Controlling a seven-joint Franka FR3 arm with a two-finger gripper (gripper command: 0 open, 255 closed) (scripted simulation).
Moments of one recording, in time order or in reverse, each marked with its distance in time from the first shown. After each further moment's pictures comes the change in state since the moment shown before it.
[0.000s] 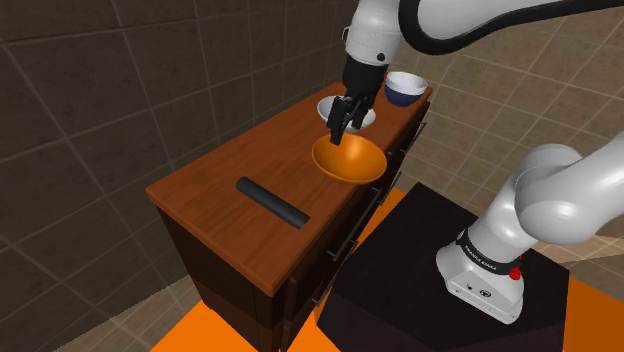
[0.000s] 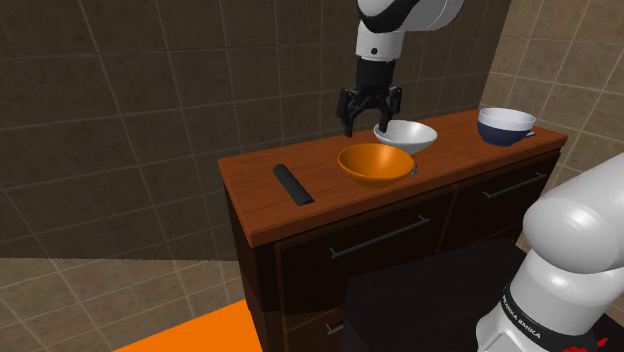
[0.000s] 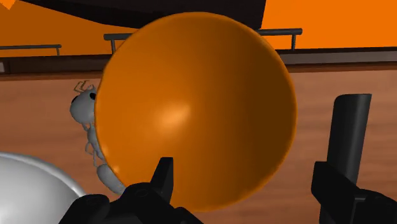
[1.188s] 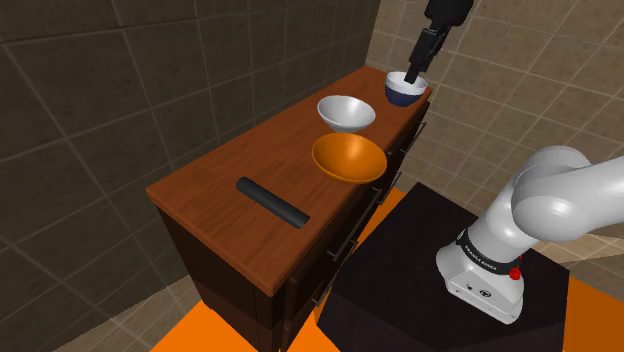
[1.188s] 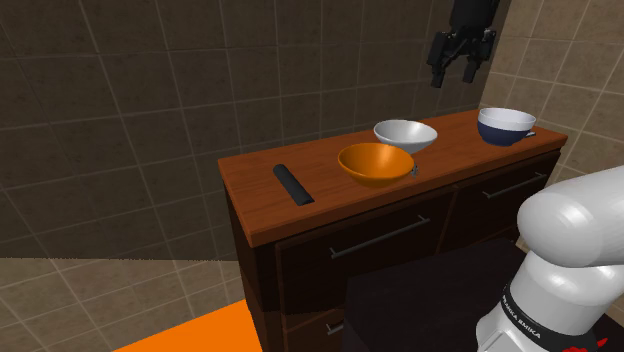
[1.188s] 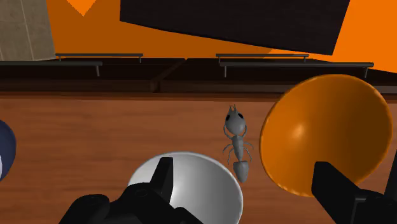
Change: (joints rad) arm -0.107 -0.263 -0.270 0.066 -0.177 -0.302 -0.316
